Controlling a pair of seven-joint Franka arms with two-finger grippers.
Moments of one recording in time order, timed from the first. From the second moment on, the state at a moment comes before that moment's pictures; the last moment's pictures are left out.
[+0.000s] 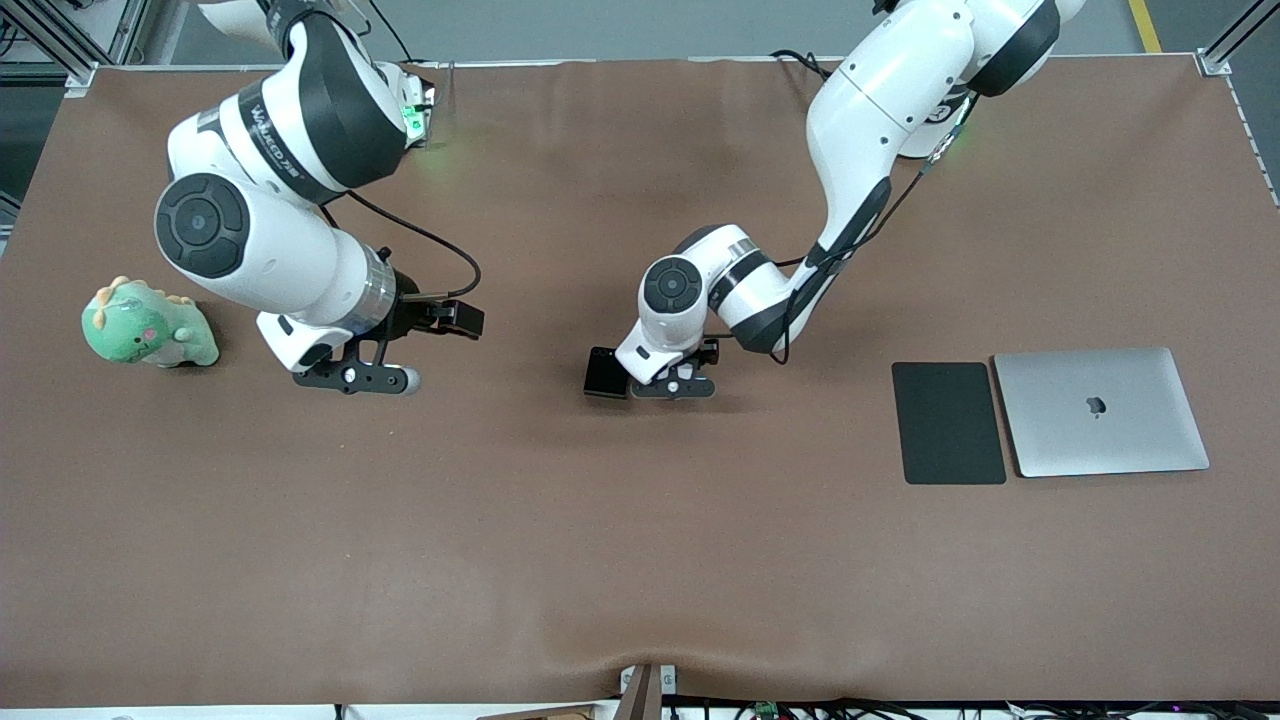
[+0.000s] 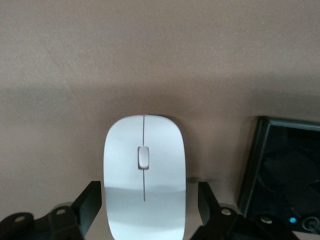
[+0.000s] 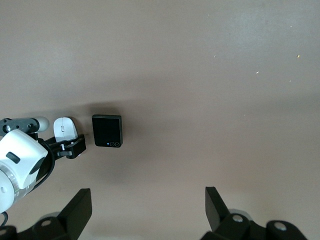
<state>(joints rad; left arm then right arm) -0.51 0.83 -0.33 -1.54 0.29 2.26 -0.90 0.37 0.33 0.02 -1.45 0.20 1.67 0.47</state>
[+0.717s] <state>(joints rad) -0.47 0.81 -0.32 -1.52 0.31 2.26 -0.86 0.43 0.41 0.02 -1.45 0.20 1.75 0.47</state>
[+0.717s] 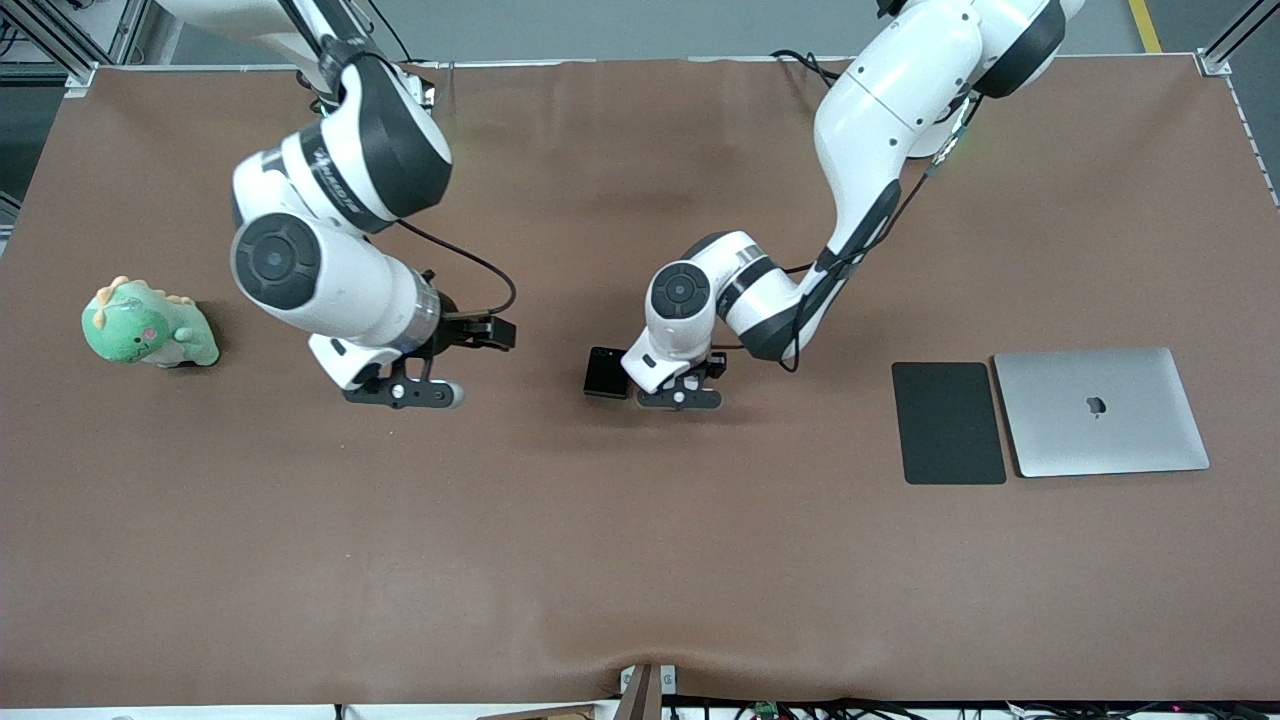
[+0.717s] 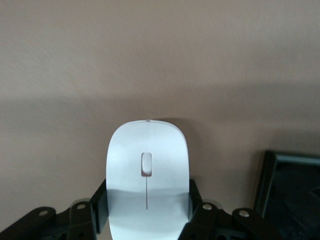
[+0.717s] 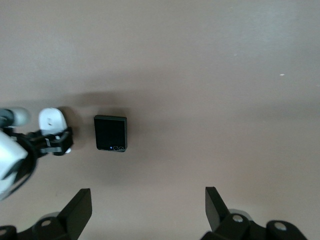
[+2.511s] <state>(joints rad) 0.28 0.42 -0.35 -1.95 0.31 2.28 -0.26 0.67 0.79 0.02 -1.42 0.07 2.19 0.47</state>
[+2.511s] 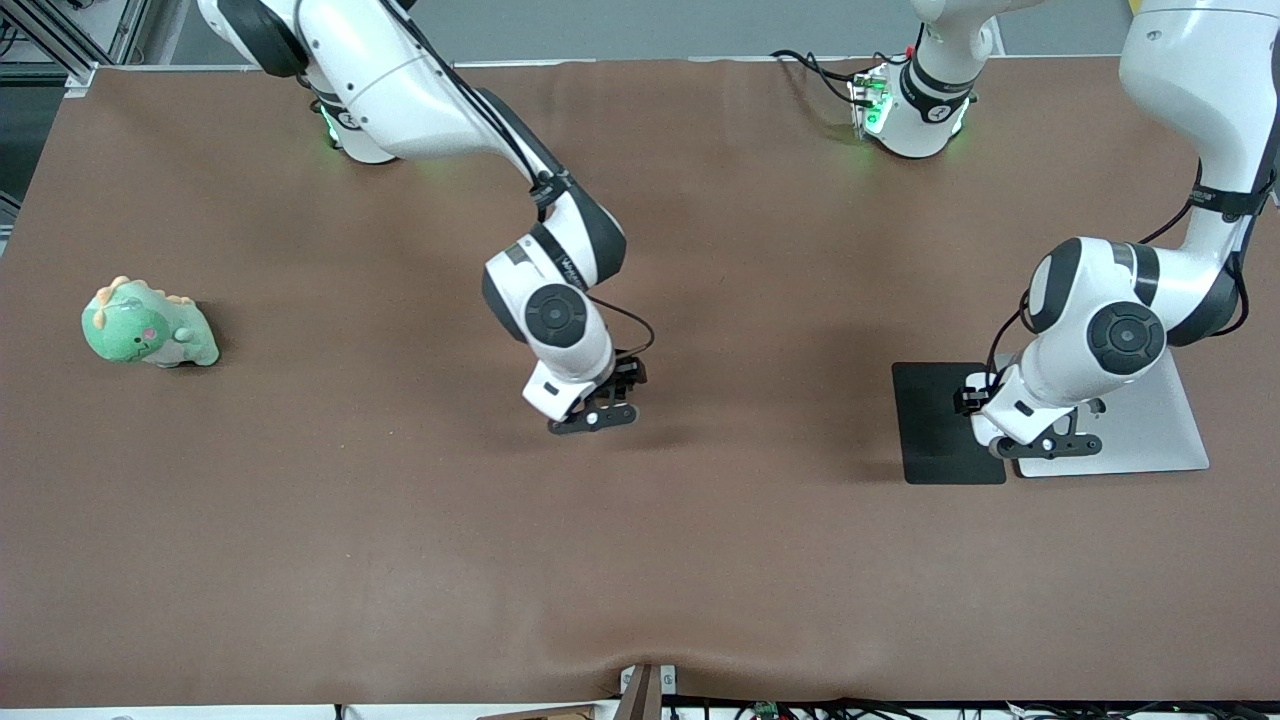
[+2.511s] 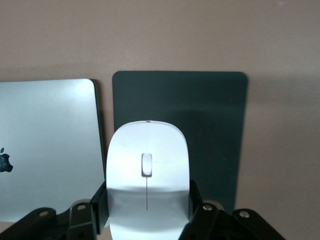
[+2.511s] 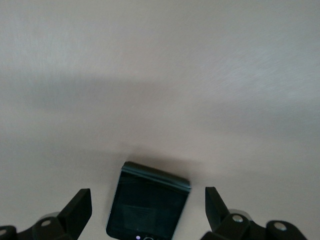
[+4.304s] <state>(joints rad) 0.31 0.57 -0.37 -1.96 0.31 2.48 -0.13 0.69 0.86 0.01 -1.42 0.08 2.21 0.64</state>
